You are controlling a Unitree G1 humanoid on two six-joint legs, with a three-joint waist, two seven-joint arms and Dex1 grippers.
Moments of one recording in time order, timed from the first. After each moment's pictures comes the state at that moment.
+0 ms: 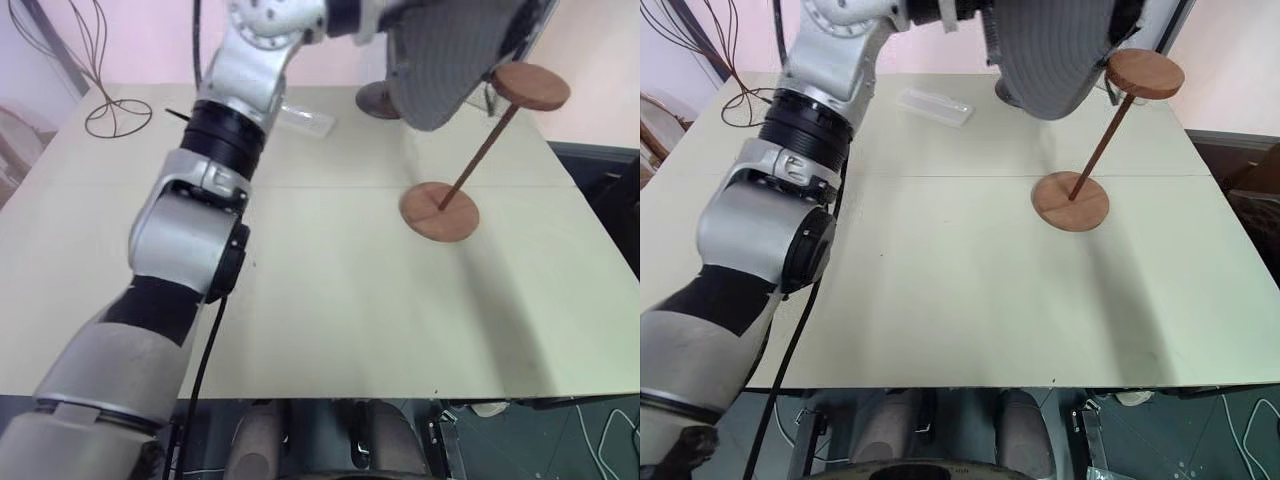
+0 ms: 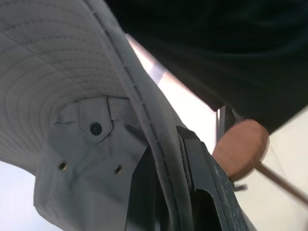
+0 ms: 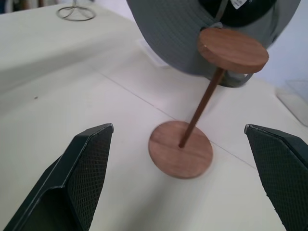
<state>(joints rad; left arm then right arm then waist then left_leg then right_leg) -1.64 0.19 -0.20 0.97 0.05 -0.73 -0.89 0.11 -1.14 -1.27 -0.41 0.87 1.03 1.08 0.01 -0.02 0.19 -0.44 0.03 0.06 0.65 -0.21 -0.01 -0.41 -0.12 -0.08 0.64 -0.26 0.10</state>
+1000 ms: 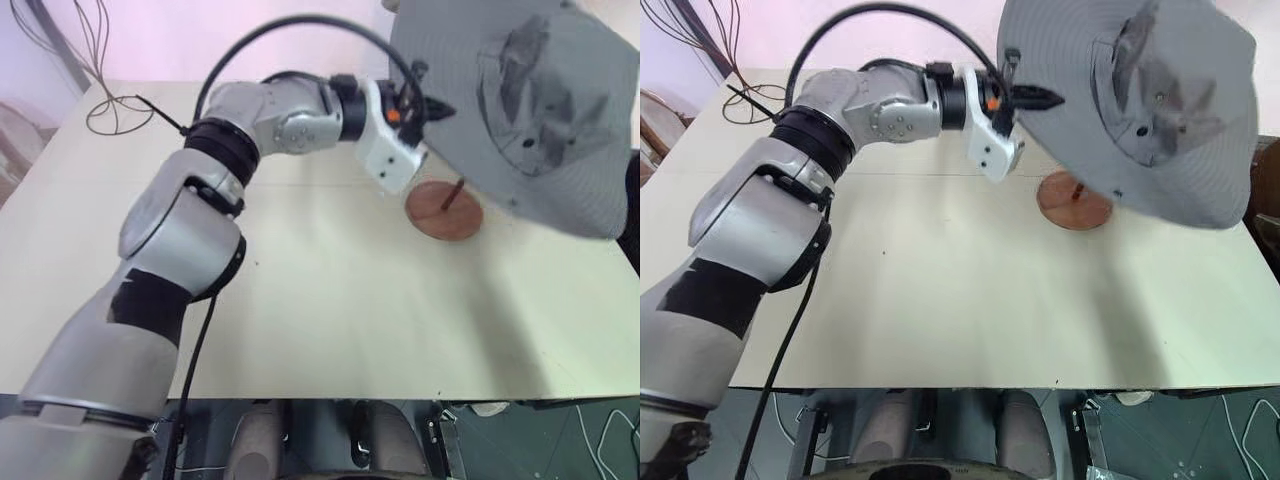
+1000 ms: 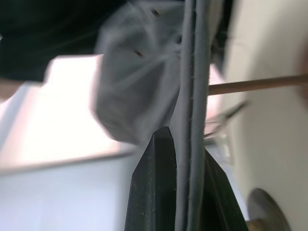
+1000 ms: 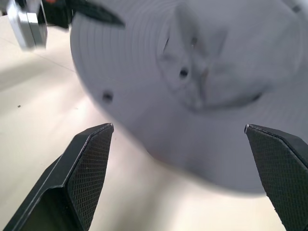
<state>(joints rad) -1.65 0.25 -0.54 1.25 0.70 -1.05 -0.12 0.24 -1.04 -1.47 -0.55 1.01 1.11 0.93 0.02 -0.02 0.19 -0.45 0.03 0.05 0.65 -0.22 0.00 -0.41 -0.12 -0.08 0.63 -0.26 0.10</state>
